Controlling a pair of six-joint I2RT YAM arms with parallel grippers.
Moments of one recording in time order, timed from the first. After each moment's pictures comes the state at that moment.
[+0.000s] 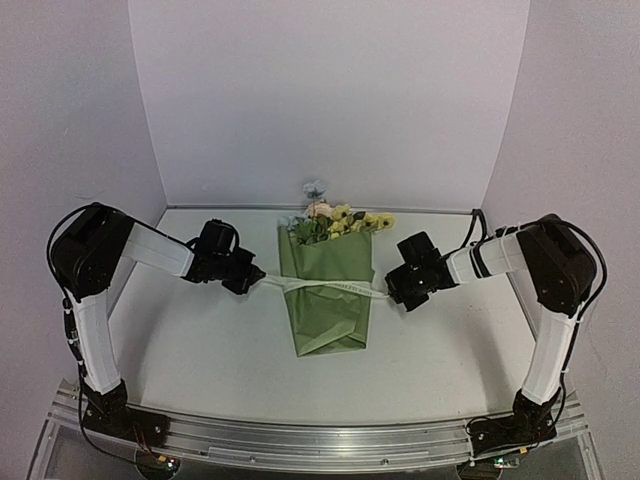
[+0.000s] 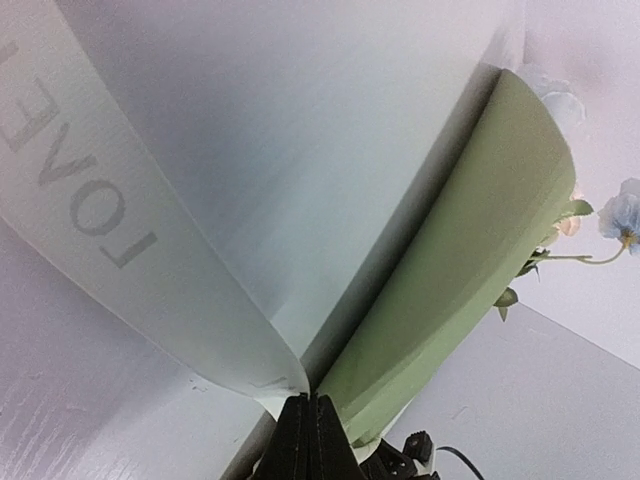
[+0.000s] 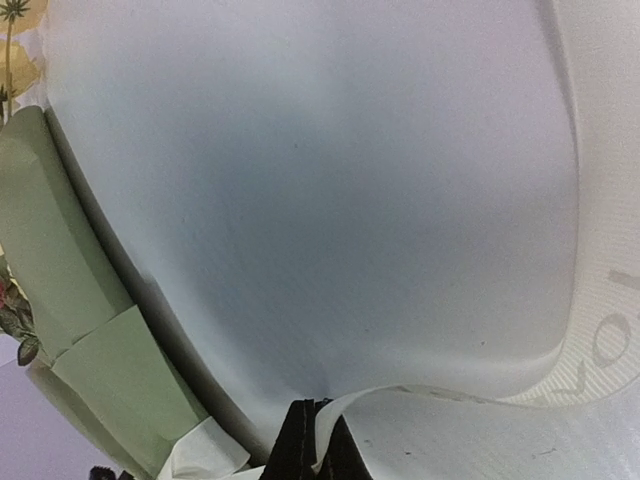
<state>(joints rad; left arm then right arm) -0.48 1.95 1.03 0.20 0.25 -1.54 0.53 1.92 1.05 -0.09 0.05 1.48</state>
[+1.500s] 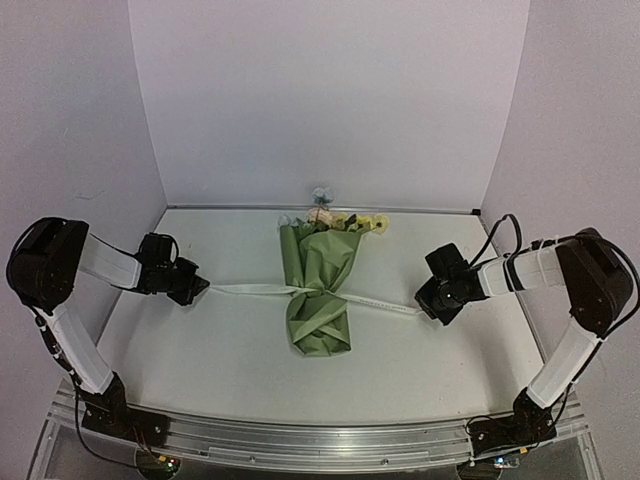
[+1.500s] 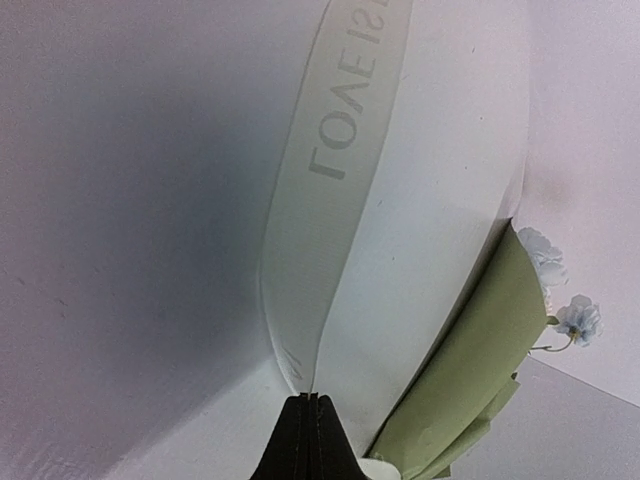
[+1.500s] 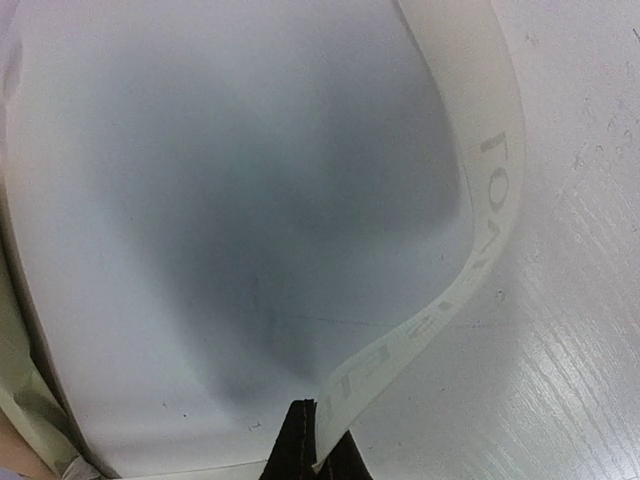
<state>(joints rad) -0.17 1.72 0.71 0.23 0.32 -1.31 0.47 1.69 0.82 -0.19 0.15 1.23</state>
